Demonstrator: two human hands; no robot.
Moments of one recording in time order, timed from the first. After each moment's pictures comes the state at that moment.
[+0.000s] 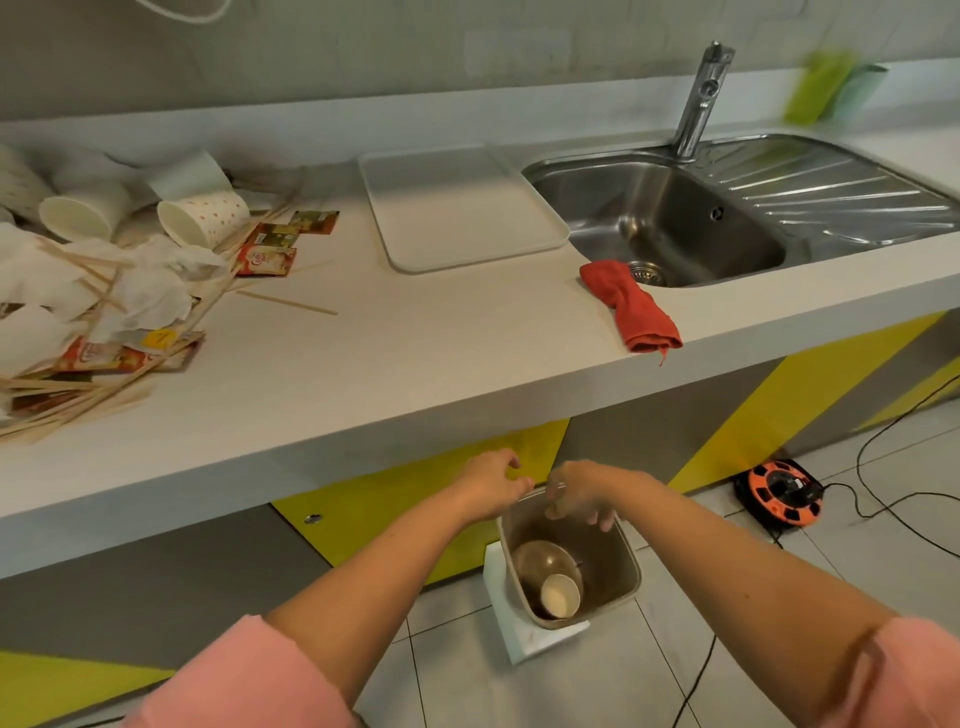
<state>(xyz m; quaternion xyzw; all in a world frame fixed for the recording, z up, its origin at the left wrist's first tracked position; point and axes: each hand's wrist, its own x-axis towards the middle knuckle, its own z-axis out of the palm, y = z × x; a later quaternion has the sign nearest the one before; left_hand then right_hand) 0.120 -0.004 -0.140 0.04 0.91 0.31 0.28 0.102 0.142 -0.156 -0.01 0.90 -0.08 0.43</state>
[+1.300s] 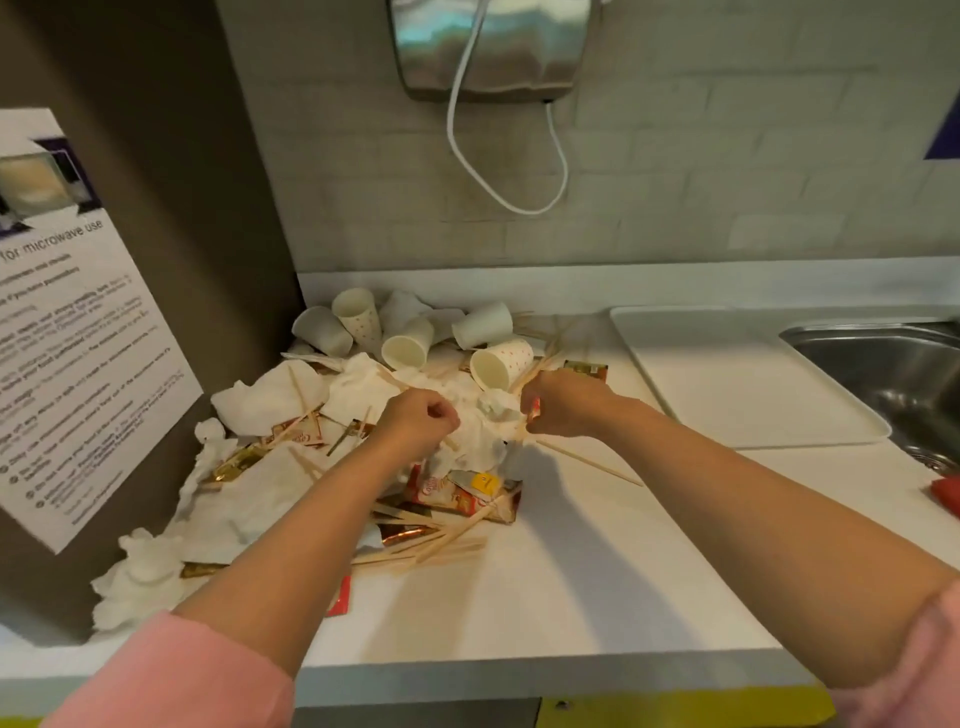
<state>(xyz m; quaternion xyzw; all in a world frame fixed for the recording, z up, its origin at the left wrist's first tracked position) 0.021 -0.397 0.001 -0.14 0.90 0.40 -0.03 -0.053 -0.220 0.024 -0.28 0.95 -0.05 0.09</state>
